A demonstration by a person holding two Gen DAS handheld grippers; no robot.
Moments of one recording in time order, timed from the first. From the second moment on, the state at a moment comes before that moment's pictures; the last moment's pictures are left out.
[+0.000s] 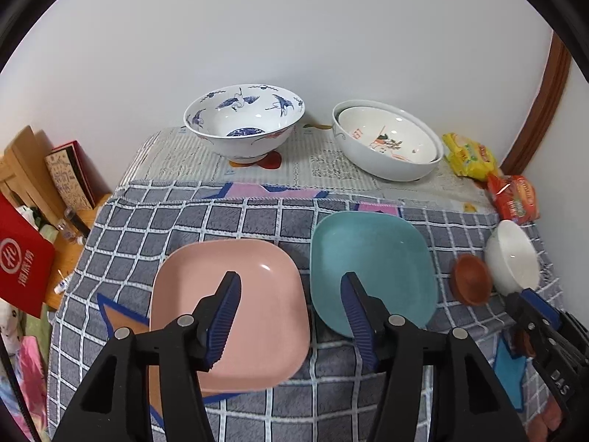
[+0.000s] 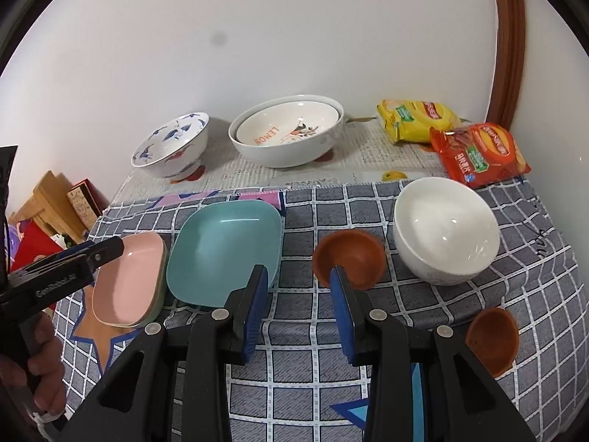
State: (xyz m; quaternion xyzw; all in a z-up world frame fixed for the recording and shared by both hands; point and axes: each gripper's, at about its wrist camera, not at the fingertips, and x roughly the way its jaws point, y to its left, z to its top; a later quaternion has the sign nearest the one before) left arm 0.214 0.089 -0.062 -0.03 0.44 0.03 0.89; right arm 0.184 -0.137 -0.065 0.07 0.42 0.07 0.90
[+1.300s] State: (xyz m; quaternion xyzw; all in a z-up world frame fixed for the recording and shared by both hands) left arm 0.315 0.058 -0.143 -0.02 0.53 0.00 0.85; right arm 0.276 -0.097 -0.144 0.05 0.49 0.11 0.86
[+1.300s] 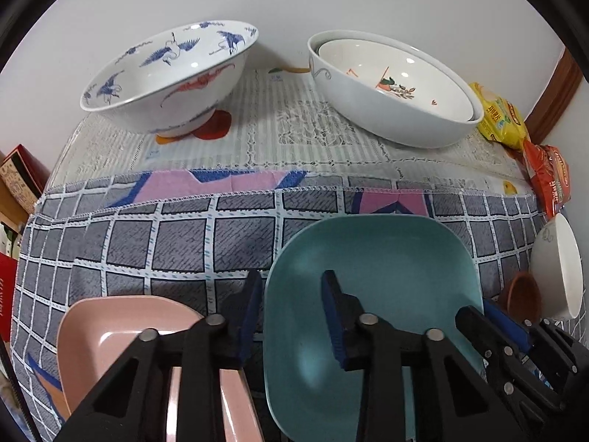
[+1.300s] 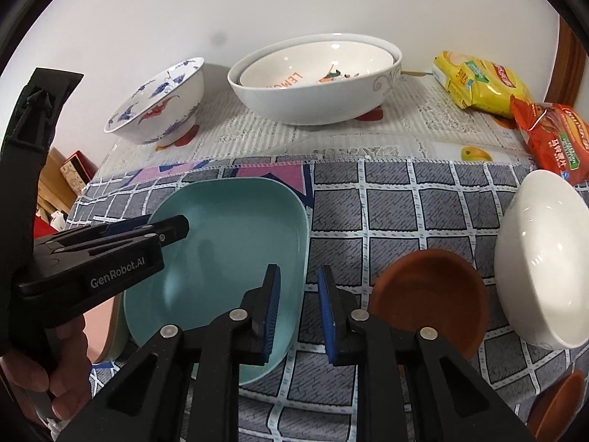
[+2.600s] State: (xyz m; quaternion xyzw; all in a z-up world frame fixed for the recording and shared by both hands) left arm 0.192 0.061 -0.047 -0.03 0.47 -0.01 0.88; right arm 0.164 -0.113 -0.058 0.11 0.44 0.09 0.89
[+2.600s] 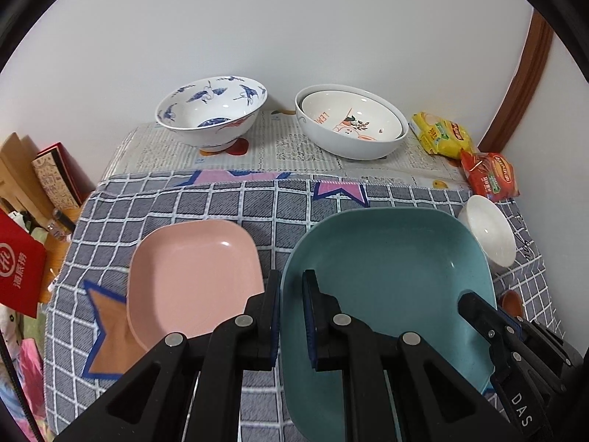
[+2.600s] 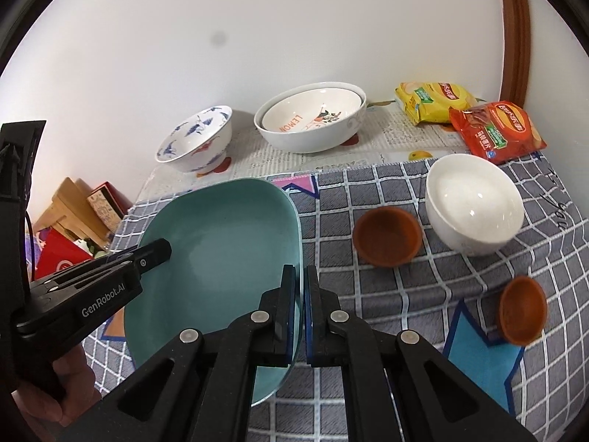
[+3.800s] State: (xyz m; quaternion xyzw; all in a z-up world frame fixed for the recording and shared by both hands) left arm 0.158 0.106 -0.043 -0.05 0.46 0.01 0.89; right arm 0.132 -0.073 -0.047 0.11 0.43 0.12 0.89
